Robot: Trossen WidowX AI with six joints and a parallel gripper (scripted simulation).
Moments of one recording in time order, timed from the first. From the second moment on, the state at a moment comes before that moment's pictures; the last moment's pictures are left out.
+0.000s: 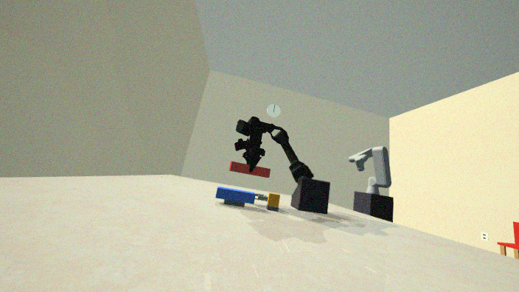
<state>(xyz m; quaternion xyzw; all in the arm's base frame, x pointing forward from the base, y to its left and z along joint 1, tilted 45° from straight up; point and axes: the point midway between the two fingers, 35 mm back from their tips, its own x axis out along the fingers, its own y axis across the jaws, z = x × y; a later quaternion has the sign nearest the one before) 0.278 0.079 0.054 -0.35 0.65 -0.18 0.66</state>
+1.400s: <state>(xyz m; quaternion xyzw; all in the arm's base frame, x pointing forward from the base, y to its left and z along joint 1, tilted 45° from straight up) 0.291 -0.034 0.095 -0.32 0.63 -0.22 0.67</state>
